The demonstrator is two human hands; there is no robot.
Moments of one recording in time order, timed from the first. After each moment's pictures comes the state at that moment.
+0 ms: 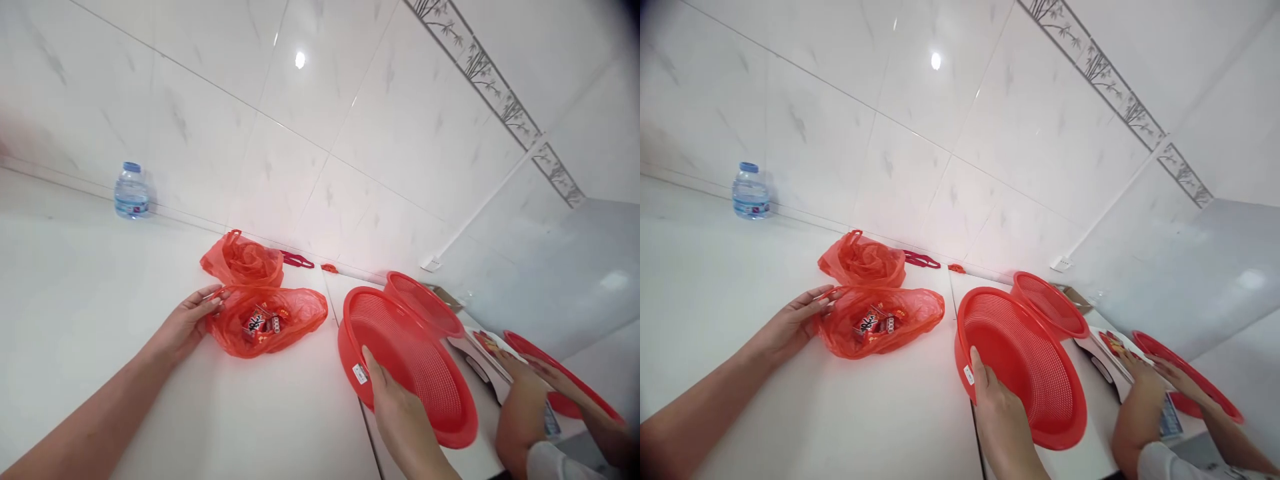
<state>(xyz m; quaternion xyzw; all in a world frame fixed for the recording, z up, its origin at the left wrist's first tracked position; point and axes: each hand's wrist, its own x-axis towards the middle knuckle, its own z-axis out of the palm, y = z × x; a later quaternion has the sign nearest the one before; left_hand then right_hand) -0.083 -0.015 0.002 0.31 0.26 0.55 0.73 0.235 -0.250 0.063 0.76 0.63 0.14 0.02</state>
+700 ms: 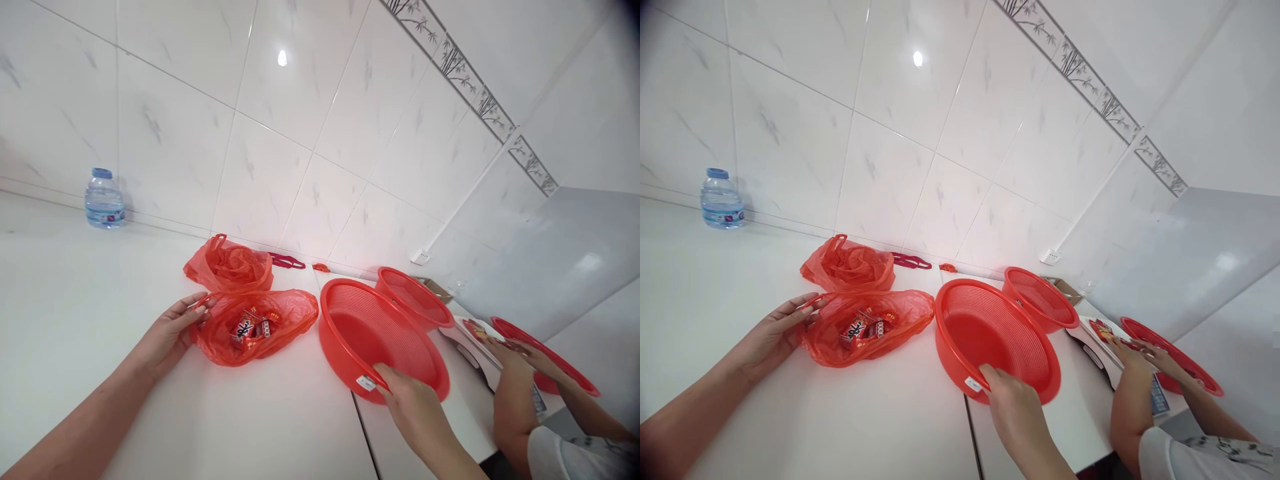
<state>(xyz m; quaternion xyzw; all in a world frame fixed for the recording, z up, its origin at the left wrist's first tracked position) -0.082 -0.013 0.002 0.34 0.28 0.53 0.73 0.254 -0.262 0.091 0.78 0.62 0.08 -0.06</state>
